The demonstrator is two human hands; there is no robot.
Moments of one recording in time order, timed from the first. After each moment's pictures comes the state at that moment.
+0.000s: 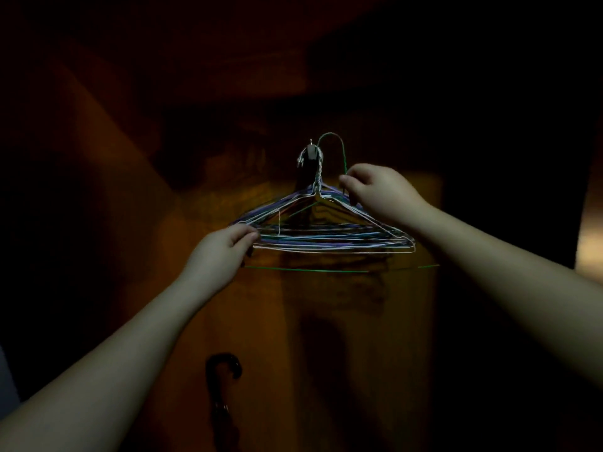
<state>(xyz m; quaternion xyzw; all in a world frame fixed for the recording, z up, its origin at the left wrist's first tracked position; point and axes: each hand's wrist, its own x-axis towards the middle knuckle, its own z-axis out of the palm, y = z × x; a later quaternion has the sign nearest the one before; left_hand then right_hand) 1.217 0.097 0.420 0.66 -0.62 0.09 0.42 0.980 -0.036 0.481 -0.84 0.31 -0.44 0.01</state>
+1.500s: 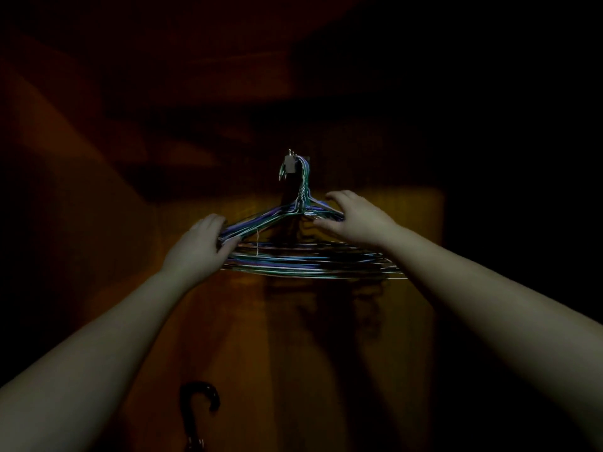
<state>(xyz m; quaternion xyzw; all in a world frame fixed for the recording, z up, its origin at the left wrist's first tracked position) 1.282 -0.026 0.428 0.71 -0.59 0.28 0.26 1.006 -0.149 0.471 -0.88 0.34 -0.32 -0.03</state>
